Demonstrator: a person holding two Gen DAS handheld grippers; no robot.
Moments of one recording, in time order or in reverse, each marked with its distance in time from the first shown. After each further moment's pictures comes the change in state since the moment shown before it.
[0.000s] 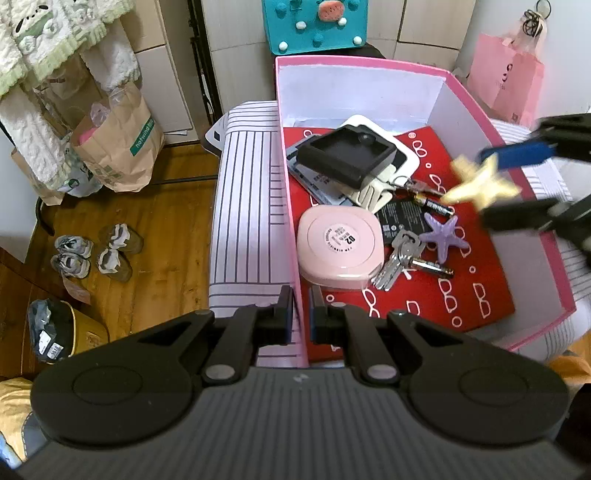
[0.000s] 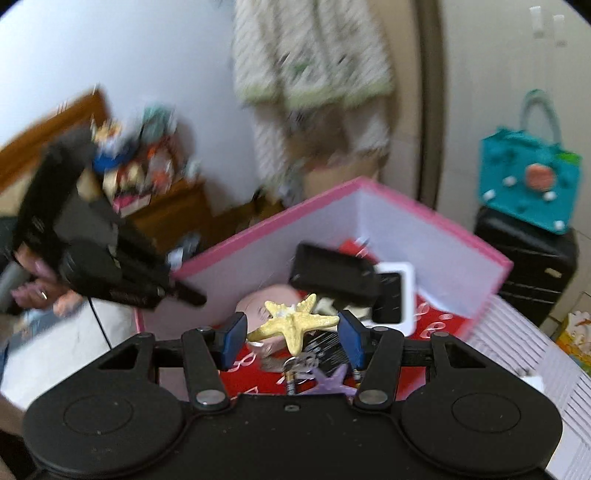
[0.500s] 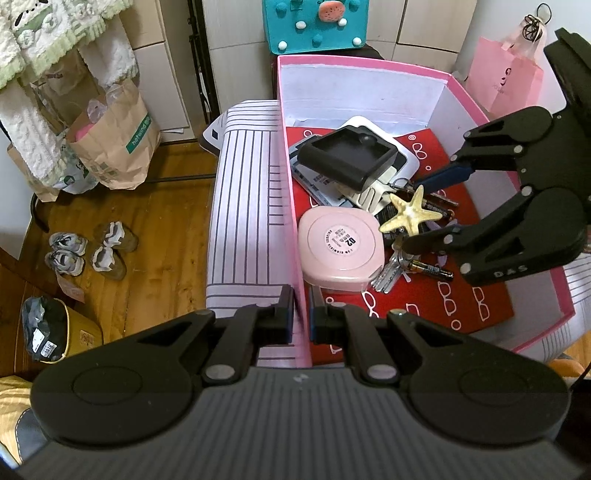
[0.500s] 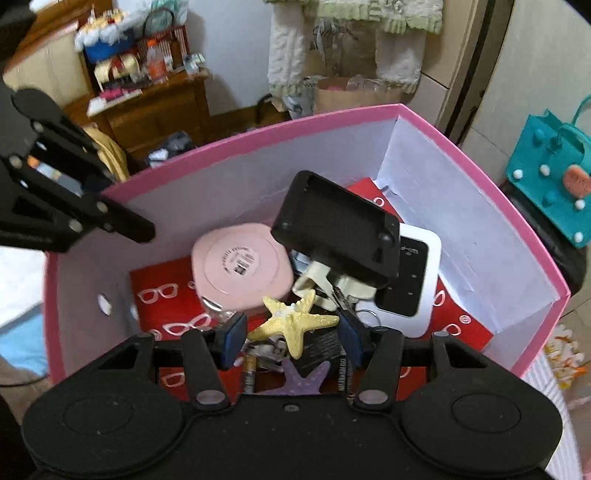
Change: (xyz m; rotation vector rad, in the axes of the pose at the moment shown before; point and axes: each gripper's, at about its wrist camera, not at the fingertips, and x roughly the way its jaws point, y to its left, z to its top) left arm 0.002 0.005 0.000 -0.006 0.002 -0.018; right arm 0.079 0.004 0.007 -0.181 0.283 -0.075
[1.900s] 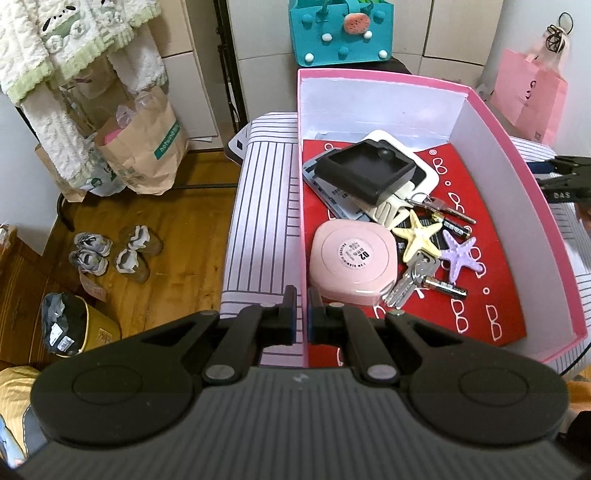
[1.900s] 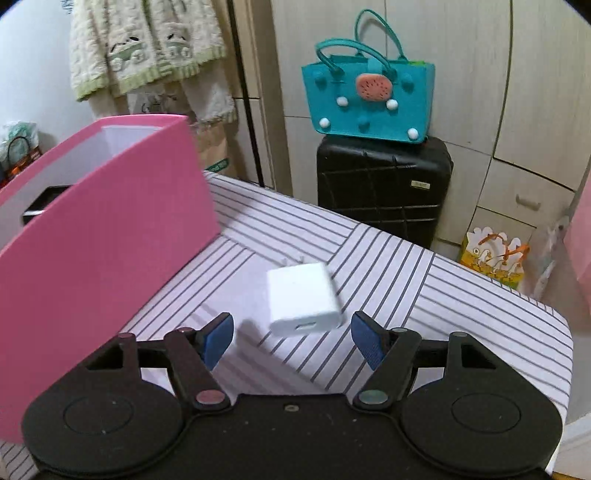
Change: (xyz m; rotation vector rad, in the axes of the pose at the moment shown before) left arm -0.004 -0.009 0.001 -0.046 -0.042 0.099; right arm -0.026 -0.163 -0.168 0.479 -0.244 -0.218
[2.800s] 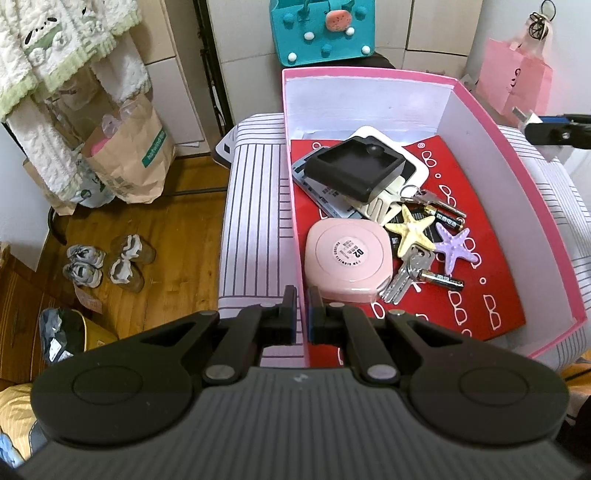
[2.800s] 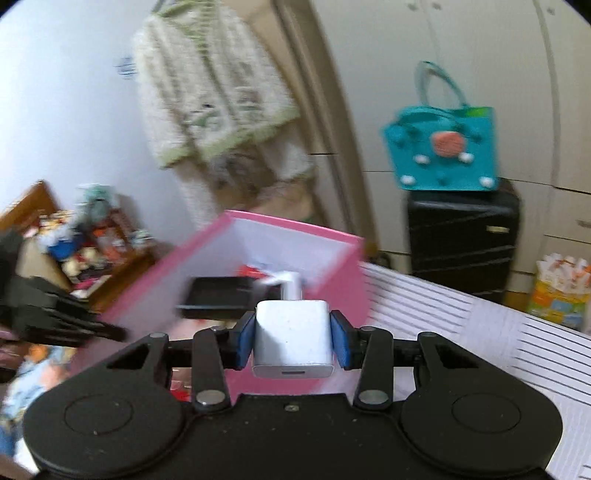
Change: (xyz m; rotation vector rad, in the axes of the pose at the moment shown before) left arm 0.002 0.000 0.000 0.063 -0.001 -0.034; right arm -0.083 0.081 0.042 0.070 -0.148 0.295
